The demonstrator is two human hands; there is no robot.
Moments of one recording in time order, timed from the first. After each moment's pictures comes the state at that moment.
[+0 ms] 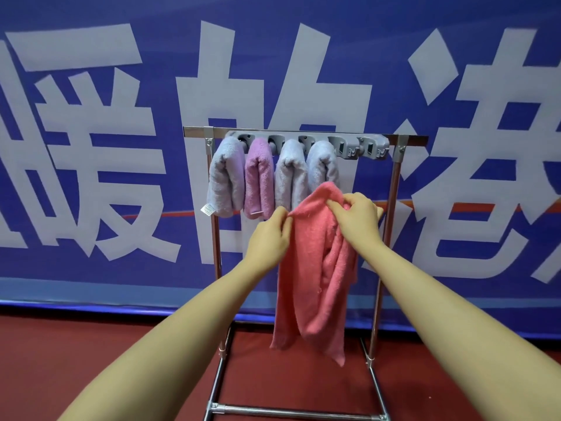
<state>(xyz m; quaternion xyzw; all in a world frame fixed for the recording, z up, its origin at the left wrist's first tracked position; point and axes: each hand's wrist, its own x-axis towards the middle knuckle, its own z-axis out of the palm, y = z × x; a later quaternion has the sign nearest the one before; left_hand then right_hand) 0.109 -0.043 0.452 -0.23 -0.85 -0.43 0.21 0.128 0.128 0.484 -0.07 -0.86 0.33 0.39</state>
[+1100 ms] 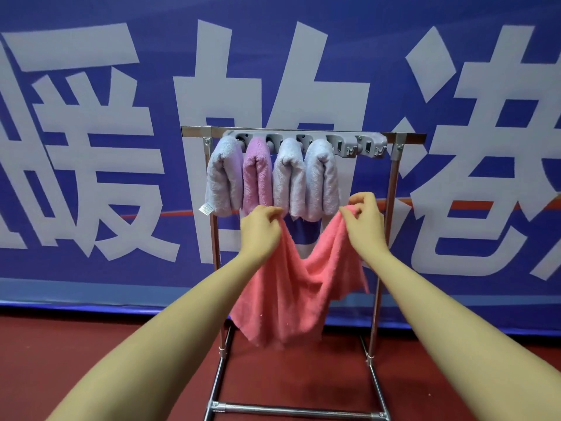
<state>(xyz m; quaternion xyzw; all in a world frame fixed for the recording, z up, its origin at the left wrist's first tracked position) 0.095 -0.047 0.458 -0.16 -0.84 -0.45 0.25 0.137 0.143 0.467 -0.06 -0.81 0.46 0.37</state>
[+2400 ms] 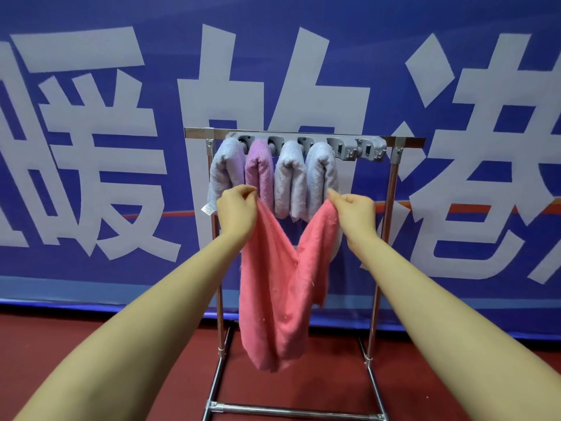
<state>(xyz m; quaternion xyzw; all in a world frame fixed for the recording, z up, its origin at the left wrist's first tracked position) 0.098 -0.076 0.498 -0.06 -0.79 -0.55 0.28 0.132 0.113 0.493 -0.06 -0.72 0.60 0.33</state>
